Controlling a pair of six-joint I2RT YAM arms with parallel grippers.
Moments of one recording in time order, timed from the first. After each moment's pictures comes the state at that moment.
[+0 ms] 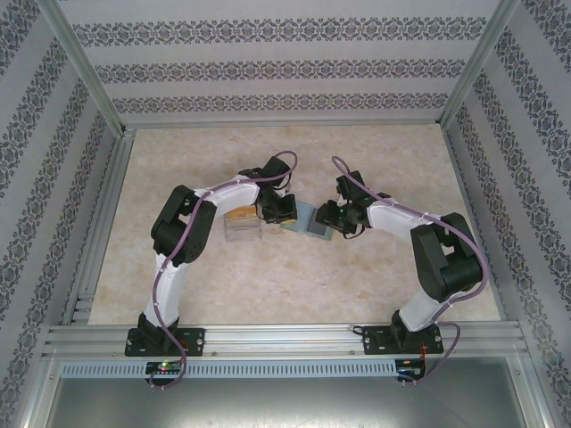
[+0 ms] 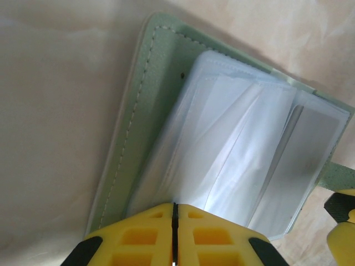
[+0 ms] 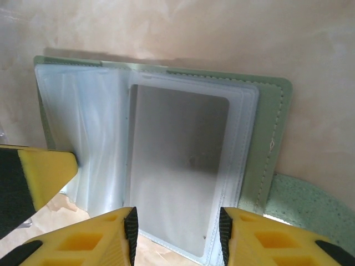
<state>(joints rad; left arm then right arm) -0.55 2.17 1.56 -0.59 0.42 -0.71 0.36 1.66 0.92 -0.35 -0.27 0.70</state>
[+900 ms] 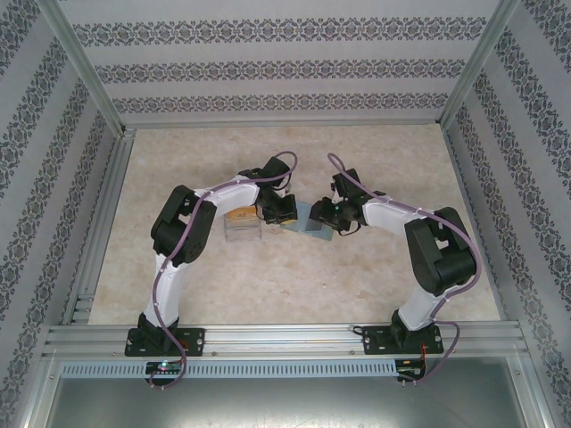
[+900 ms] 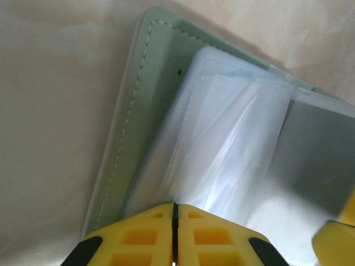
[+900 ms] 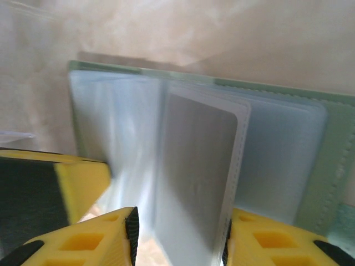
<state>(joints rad) -0.55 2.17 1.56 -0.58 0.42 -0.72 0.37 1.70 0.95 -0.27 -0.35 0.73</state>
